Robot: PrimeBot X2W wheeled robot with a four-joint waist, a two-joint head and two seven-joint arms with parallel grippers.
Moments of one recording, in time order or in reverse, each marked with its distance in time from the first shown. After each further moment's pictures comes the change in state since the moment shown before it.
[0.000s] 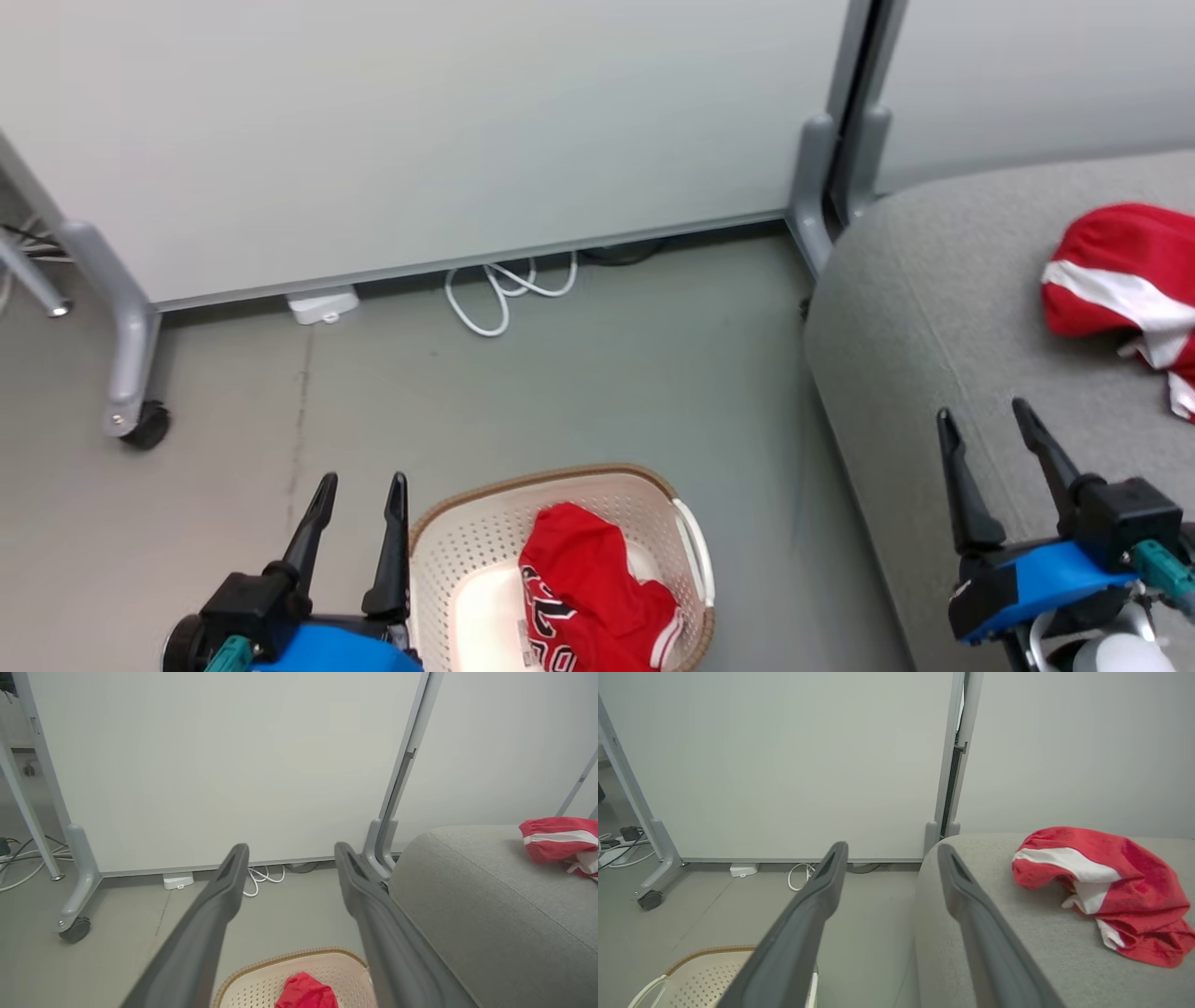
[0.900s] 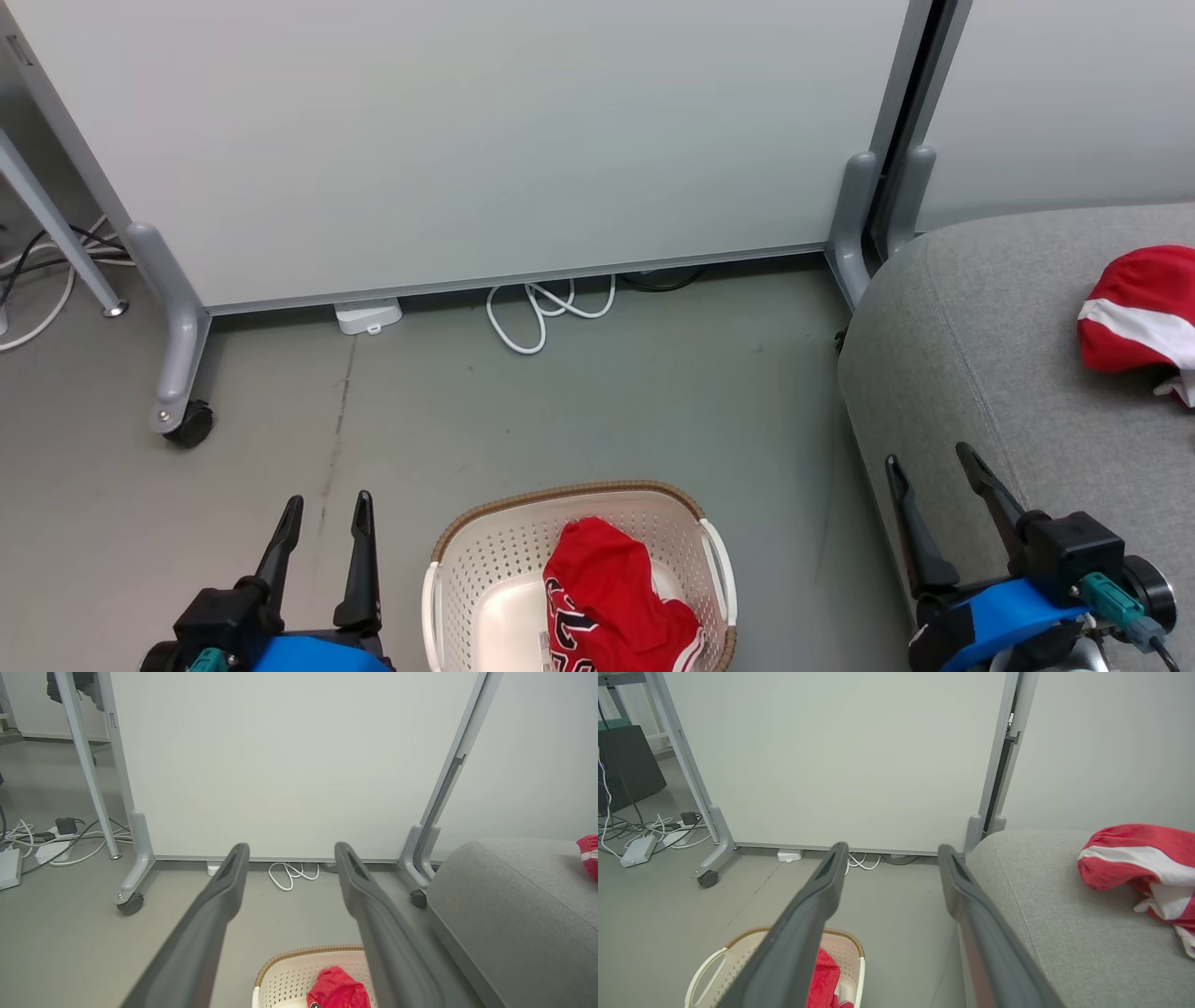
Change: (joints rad) left arm 0.019 -0.011 0.075 0.059 0.010 0.000 0.000; right arm 0.076 0.027 0.073 -0.025 0.012 0.000 0.026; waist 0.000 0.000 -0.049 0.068
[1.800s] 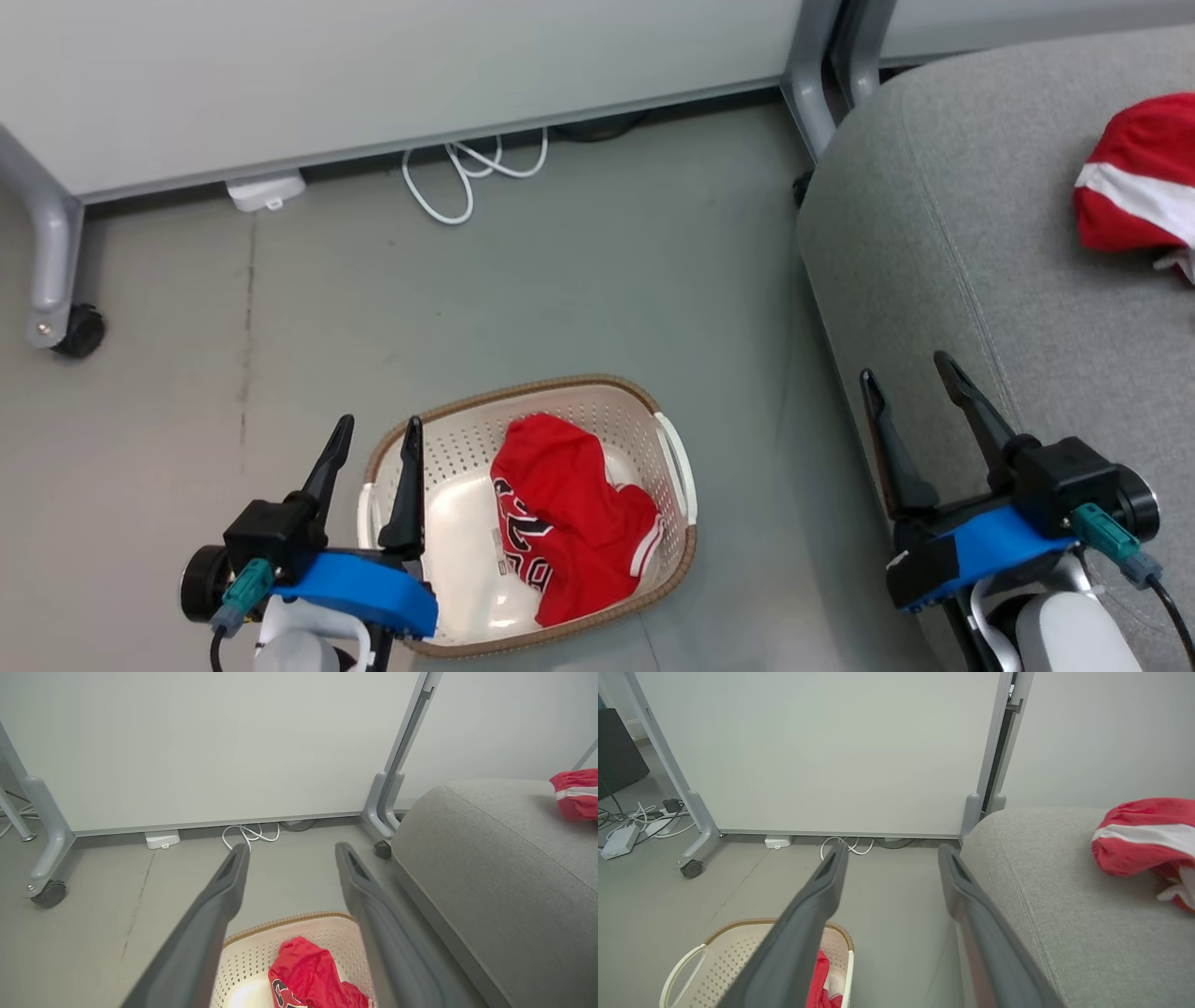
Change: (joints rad) left arm -0.149 0.003 -0.092 0.072 -0.004 0.000 0.000; right arm -0.119 -0.011 0.051 -0.025 0.009 0.000 -0.006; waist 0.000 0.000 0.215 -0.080
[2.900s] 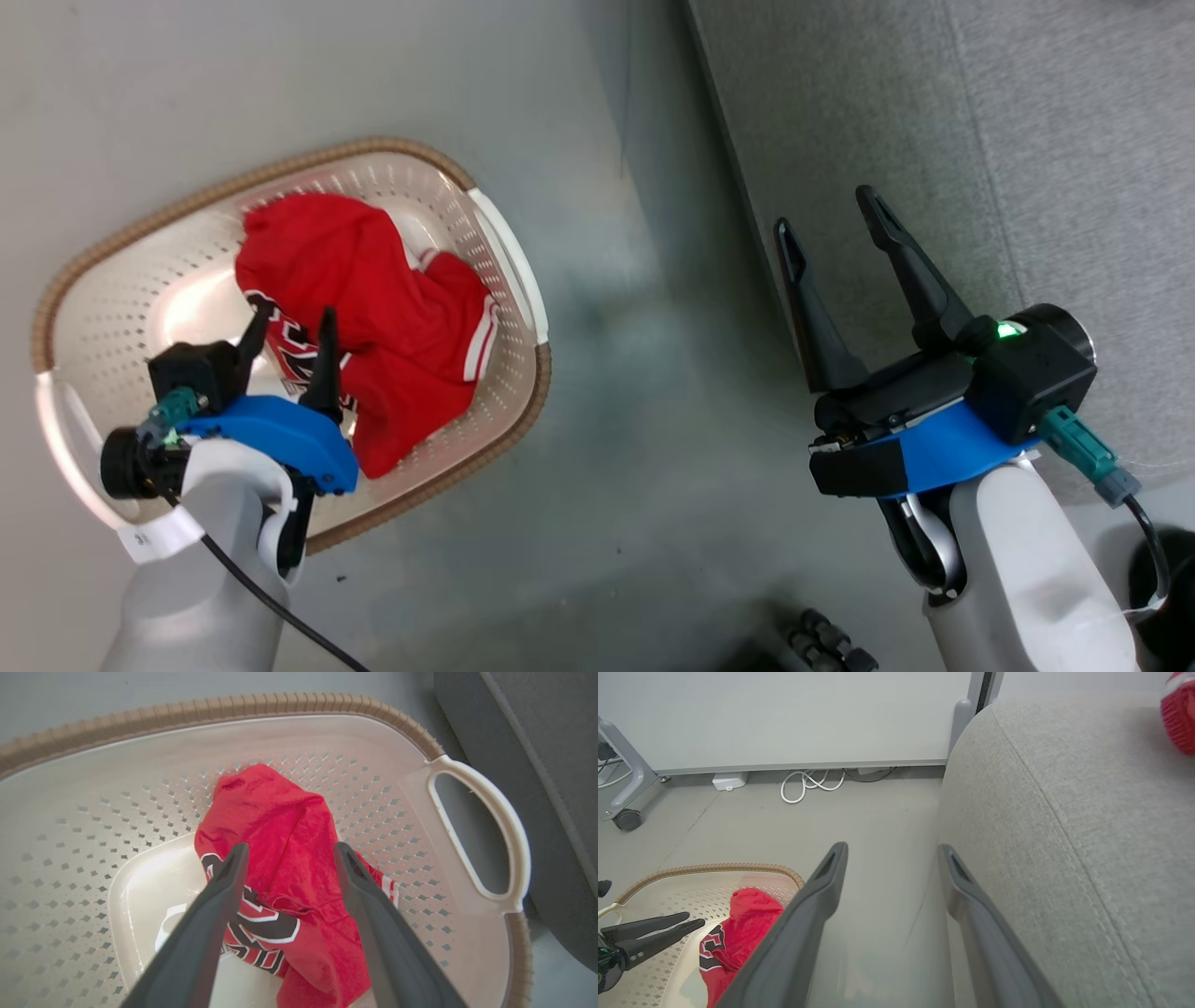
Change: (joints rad) left arm -0.436 0.101 -0.080 0.514 -0.139 0.000 0.000; right arm -0.262 0.018 0.146 0.007 0.044 0.000 -0.111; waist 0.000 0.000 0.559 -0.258
